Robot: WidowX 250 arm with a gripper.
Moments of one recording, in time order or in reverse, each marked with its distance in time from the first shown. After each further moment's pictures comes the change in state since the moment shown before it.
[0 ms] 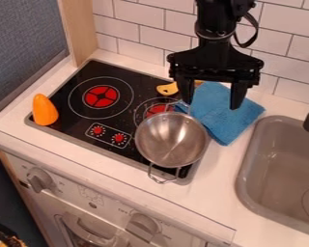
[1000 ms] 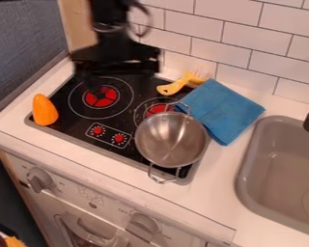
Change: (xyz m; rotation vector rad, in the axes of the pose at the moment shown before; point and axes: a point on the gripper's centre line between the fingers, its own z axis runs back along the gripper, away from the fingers) arm -0.020 0.121 0.024 0.109 -0.019 0.271
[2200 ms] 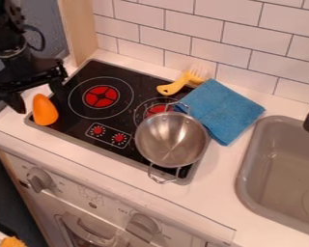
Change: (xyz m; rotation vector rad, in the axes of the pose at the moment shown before) arm 0.032 0.127 -0.059 0.025 -0.032 0.317
